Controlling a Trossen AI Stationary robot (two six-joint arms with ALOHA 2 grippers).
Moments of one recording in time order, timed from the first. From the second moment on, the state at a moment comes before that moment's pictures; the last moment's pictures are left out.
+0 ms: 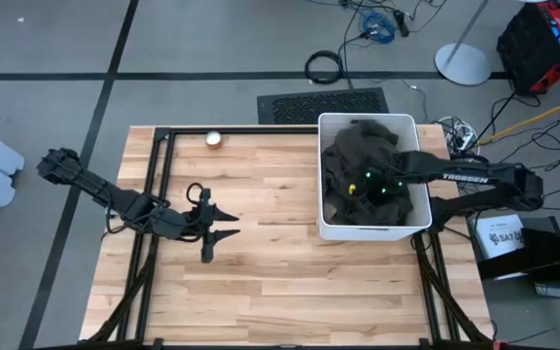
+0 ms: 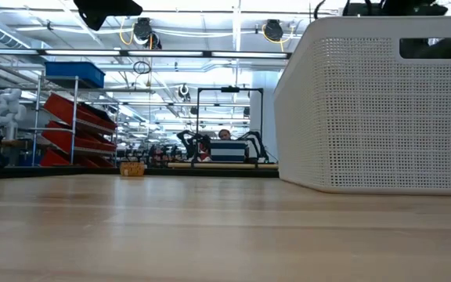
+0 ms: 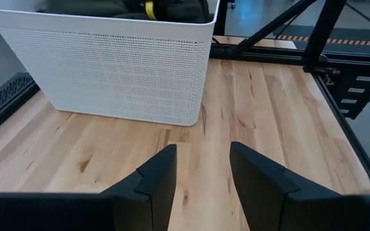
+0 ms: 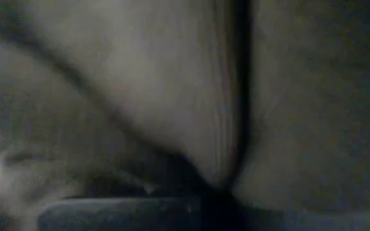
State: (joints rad) left arm -0.46 0.95 0.71 -0.17 -0.50 -0.25; right arm -0.31 1.12 0.81 -1.04 -0.17 0.65
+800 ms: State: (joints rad) left arm -0.46 0.95 0.71 -0.16 -0.50 -0.26; right arm -0.33 1.12 1.44 -1.39 0.24 0.61
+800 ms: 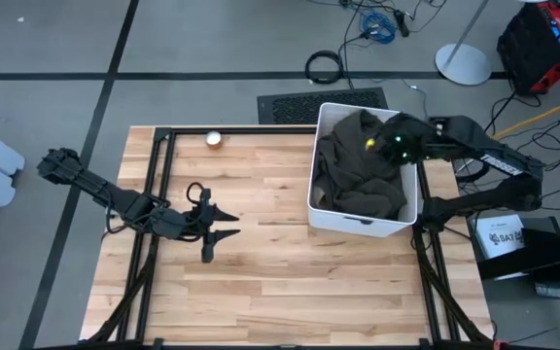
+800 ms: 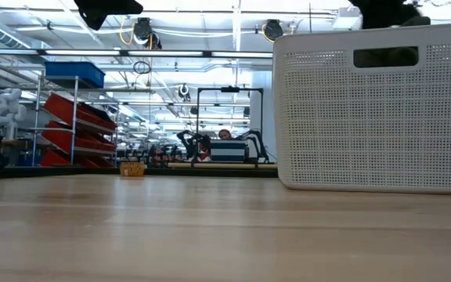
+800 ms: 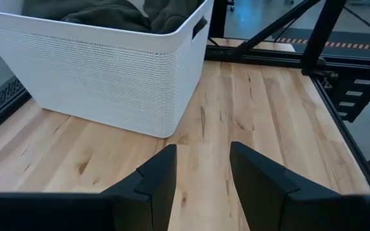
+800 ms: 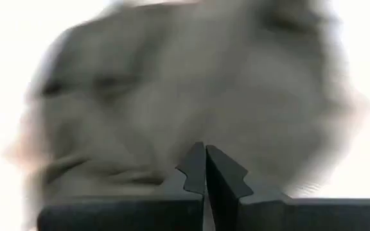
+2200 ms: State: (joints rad) left arm -0.46 0.95 0.71 -0.17 -0.49 -0.26; right arm -0.99 1.25 1.33 -1.42 0.36 0.48
